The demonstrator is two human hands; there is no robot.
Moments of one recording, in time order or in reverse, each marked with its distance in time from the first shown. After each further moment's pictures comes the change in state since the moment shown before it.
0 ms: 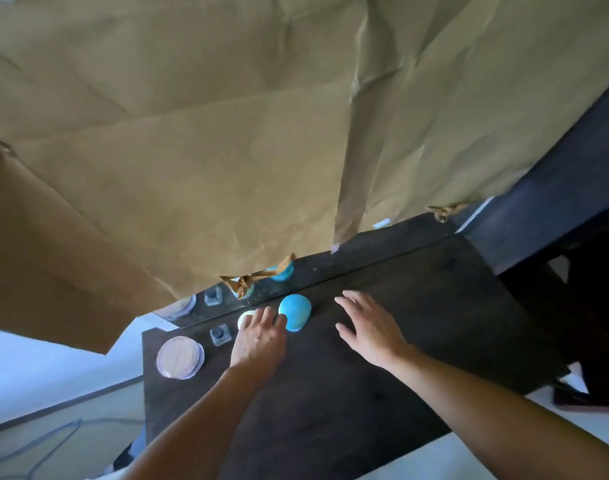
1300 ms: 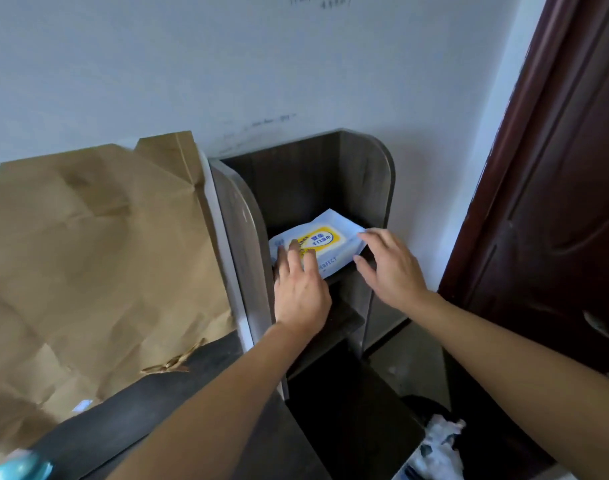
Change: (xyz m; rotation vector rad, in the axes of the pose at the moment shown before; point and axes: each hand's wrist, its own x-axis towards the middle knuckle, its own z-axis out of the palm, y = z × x) left_hand 0.276 0.504 -0.264 -0.445 0.517 0.130; right_hand -0.082 0.393 -0.421 -0.171 0.649 0.247
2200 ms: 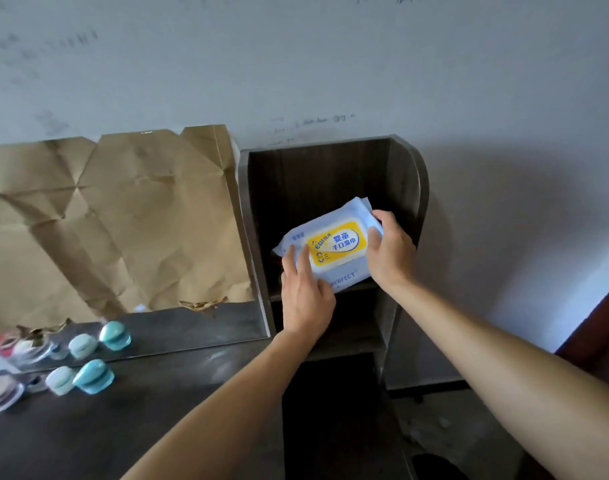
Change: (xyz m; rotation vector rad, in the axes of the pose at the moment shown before) left_hand 0.002 0.082 0.022 -0.137 0.276 -0.533; right_hand 0.078 0.027 0.007 0.570 -0.074 0.032
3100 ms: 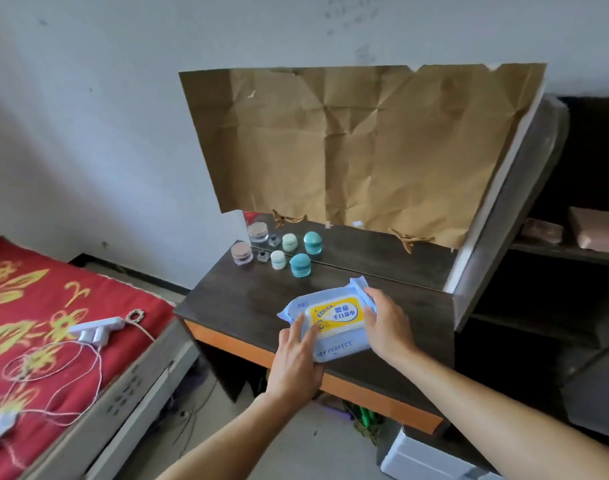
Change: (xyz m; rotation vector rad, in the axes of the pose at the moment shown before) left_hand -0.280 -0.250 -0.271 0.434 -0.139 -0.359; right_hand -0.339 -0.191 0.176 0.059 -0.728 -0.199
